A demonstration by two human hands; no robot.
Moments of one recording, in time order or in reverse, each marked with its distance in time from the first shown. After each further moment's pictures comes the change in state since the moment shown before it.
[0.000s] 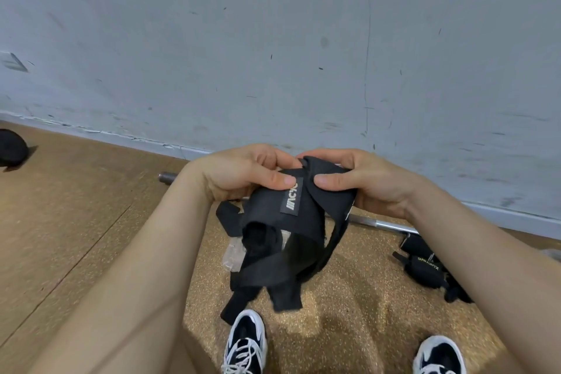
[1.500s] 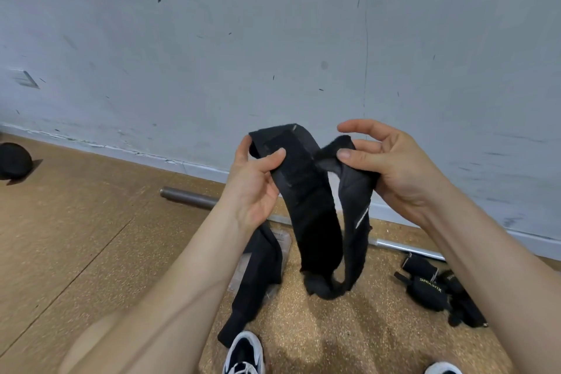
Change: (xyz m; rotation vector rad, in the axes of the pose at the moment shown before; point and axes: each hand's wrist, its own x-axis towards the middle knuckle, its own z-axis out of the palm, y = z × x) left_hand 0.032 -0.004 0.032 -0.854 0.778 0.435; right_hand -0.021 -0.039 0.008 0.083 0.401 -0.321
